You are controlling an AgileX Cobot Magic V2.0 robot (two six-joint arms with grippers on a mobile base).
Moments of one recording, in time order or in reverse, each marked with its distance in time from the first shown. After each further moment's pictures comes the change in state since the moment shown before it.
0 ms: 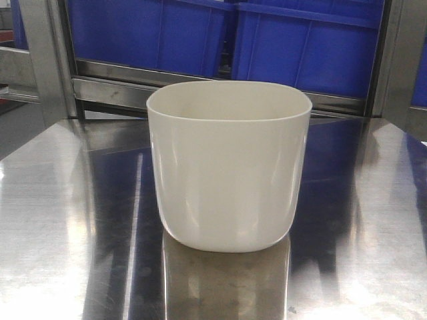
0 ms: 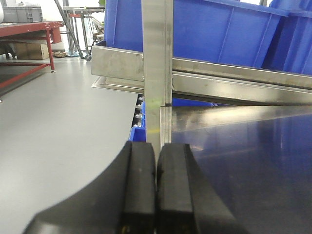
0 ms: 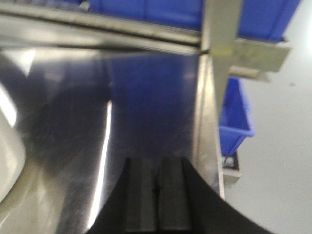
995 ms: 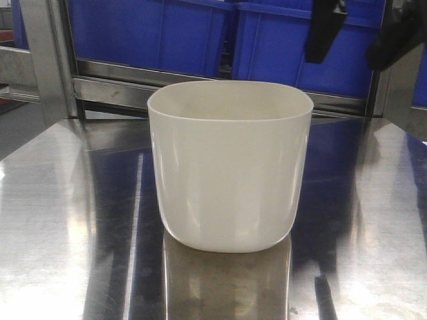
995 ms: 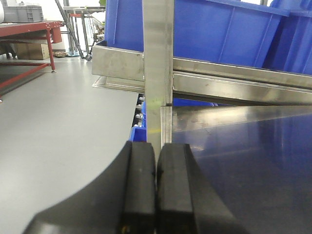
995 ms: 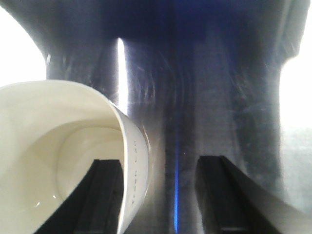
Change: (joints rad) left arm 0.000 0.000 0.000 0.000 0.000 0.000; right arm 0.608 0.829 -0.787 -0.450 0.593 0.999
